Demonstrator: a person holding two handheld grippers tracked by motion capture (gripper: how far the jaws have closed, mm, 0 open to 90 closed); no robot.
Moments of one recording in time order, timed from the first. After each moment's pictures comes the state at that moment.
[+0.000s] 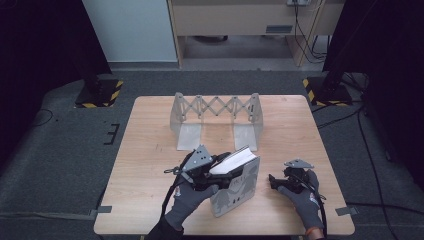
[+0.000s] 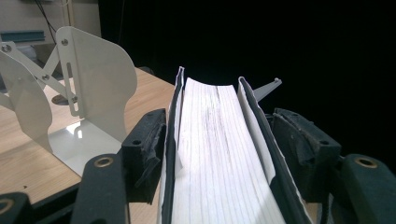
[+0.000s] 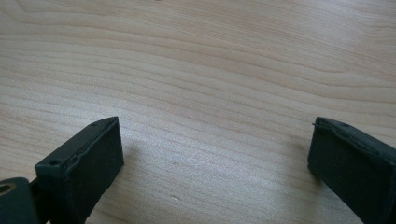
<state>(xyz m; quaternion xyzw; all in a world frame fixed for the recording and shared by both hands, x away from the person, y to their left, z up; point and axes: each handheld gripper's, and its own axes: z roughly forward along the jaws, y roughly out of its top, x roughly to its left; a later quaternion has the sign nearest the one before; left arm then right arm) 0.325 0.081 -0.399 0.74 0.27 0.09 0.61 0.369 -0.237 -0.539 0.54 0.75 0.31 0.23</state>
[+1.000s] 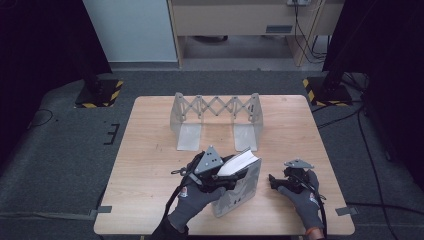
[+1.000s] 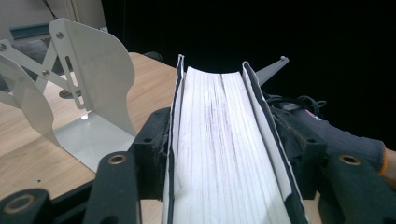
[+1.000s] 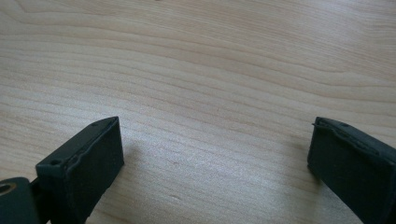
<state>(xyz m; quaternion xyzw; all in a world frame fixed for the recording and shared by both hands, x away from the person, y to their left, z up) 0.319 0.064 -0.394 0.77 0.26 0.12 0.56 0.368 -0.237 -0.539 0.54 0.75 0.31 0.23</state>
